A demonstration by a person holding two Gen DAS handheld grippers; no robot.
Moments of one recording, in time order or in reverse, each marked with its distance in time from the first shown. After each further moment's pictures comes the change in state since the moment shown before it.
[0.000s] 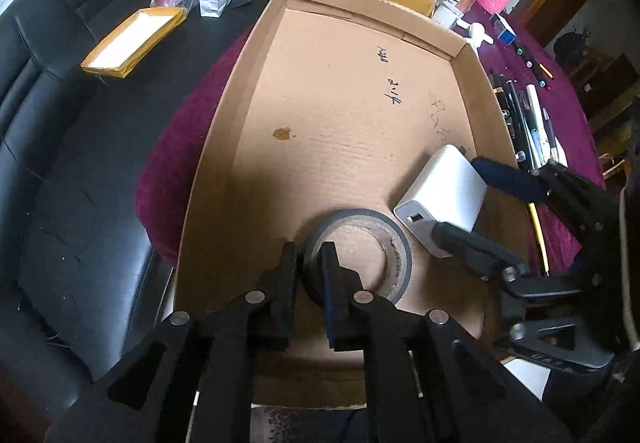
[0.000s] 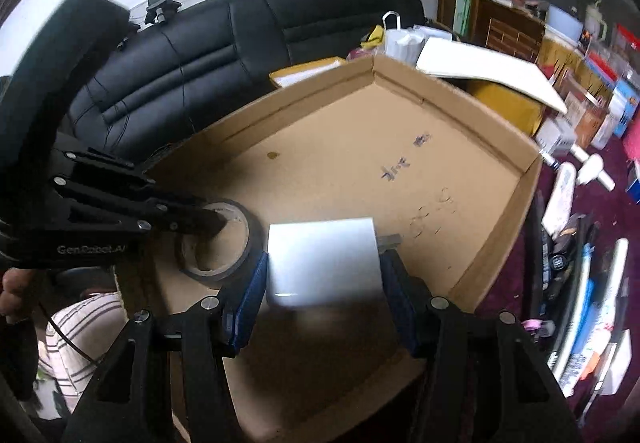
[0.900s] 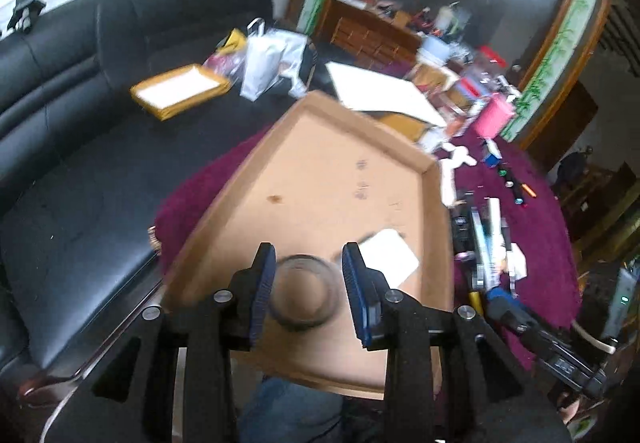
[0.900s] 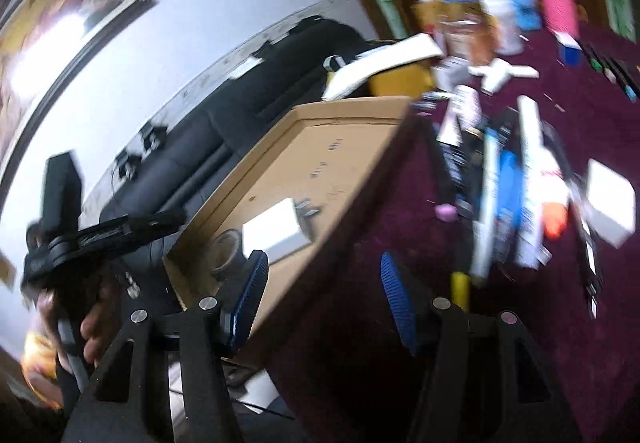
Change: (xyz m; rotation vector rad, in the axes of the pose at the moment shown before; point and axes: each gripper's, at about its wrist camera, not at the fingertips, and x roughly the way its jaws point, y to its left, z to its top) left arm -0.065 -0.023 -0.036 -0.247 -0.431 -0.026; right arm -0.082 -0.096 -0.091 0.474 -0.237 0.179
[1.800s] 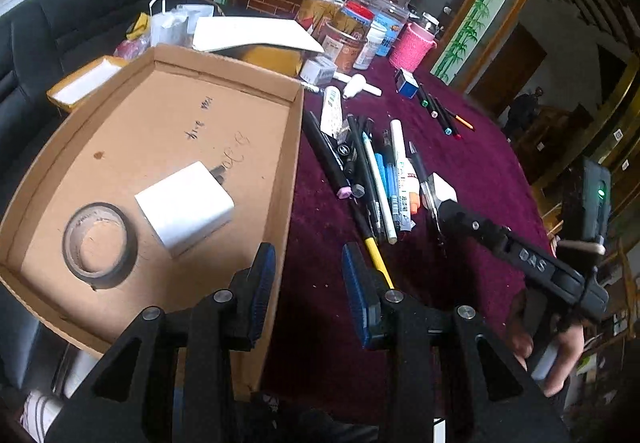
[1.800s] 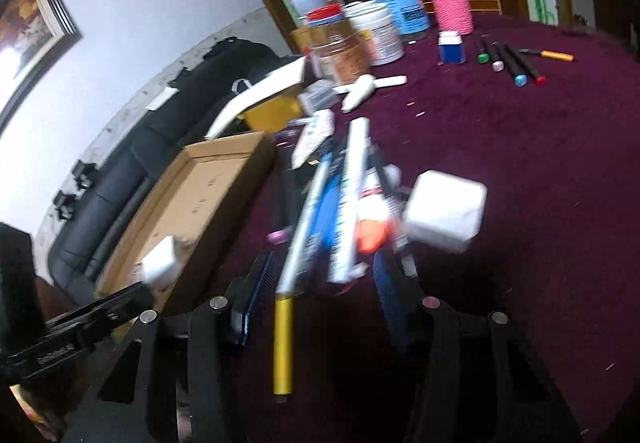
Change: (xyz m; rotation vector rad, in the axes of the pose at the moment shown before) left arm 0.036 -0.113 -0.035 0.148 0.153 -0.179; right arm -0.052 -0.076 0.024 0.076 -0.024 -0.285
